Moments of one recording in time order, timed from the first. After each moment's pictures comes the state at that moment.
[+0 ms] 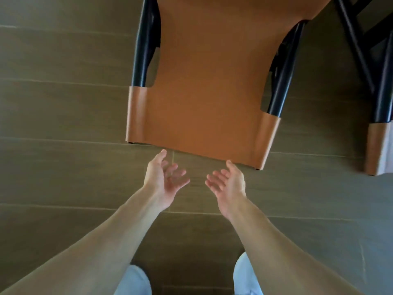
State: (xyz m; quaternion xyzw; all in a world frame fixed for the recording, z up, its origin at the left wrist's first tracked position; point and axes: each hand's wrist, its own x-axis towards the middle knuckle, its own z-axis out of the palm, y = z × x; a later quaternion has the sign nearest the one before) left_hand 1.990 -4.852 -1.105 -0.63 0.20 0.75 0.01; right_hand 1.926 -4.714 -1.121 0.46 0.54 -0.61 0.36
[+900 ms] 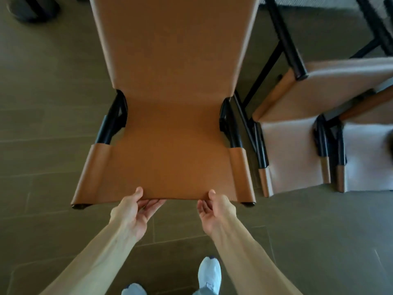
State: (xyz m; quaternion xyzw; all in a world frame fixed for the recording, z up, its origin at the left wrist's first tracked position) left_hand 1.923 -4.844 -0.725 -0.63 0.18 0.75 -0.02; right_hand 1.853 -4.681 -0.724 0.57 0.42 -0.65 0.27
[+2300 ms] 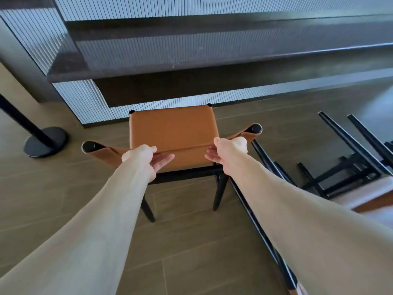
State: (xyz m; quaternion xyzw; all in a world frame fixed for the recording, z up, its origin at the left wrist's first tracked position) left_hand 1.401 -5.063 -0.452 -0.52 0.41 0.75 -0.03; right_hand 1.331 -4.888 -0.469 0.28 0.69 -0.65 0.15
